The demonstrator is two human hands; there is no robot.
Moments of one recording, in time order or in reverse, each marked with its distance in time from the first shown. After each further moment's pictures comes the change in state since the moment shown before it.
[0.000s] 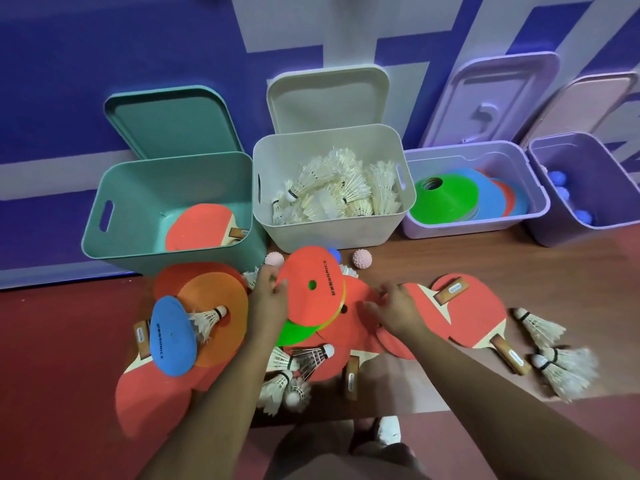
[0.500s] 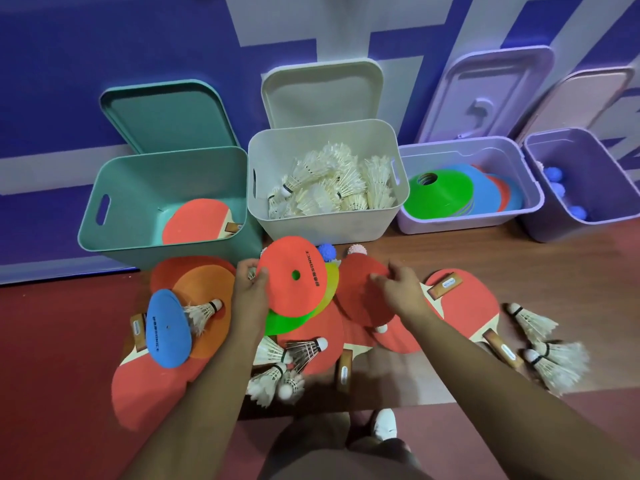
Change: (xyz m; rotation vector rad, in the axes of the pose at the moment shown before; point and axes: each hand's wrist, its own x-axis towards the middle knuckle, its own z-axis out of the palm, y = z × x) left_hand -0.003 0.005 -0.006 -0.308 0.128 -0.083; right_hand -0.011 -0.021 -0.036 0.437 0.126 -0.074
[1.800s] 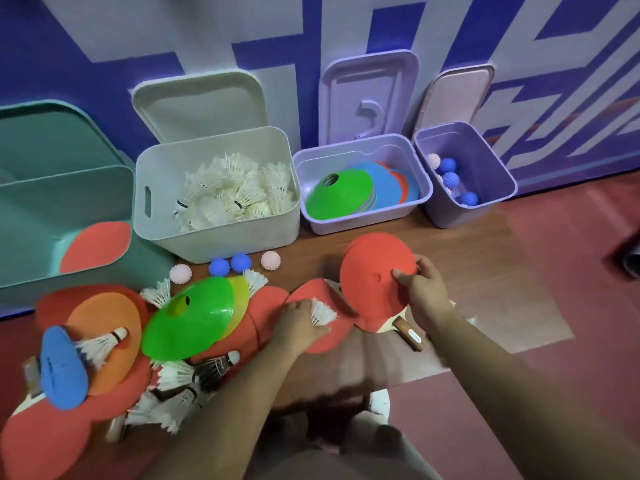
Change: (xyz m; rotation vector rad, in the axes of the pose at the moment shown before) left_hand -0.094 -0.046 0.198 1.078 -0.664 0.172; right_hand 0.005 0.080 -0.188 0.592 0.216 0.188
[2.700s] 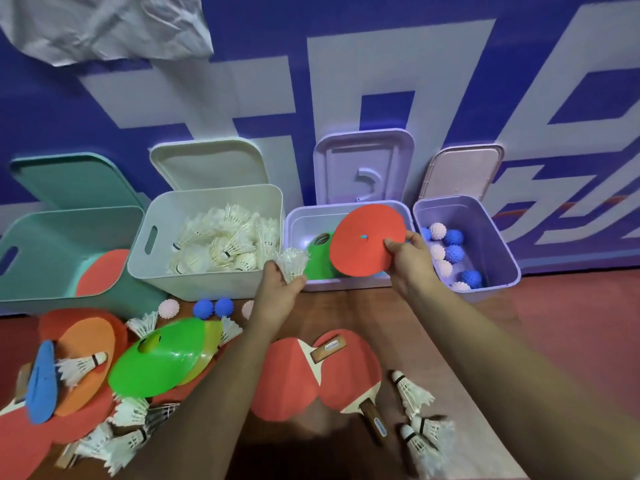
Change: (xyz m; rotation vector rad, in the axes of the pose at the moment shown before) left_hand 0.059 0.122 -0.100 -0.858 0.508 -0.086; right_hand 0.130 -0.147 0.028 0.239 -0.157 0.009
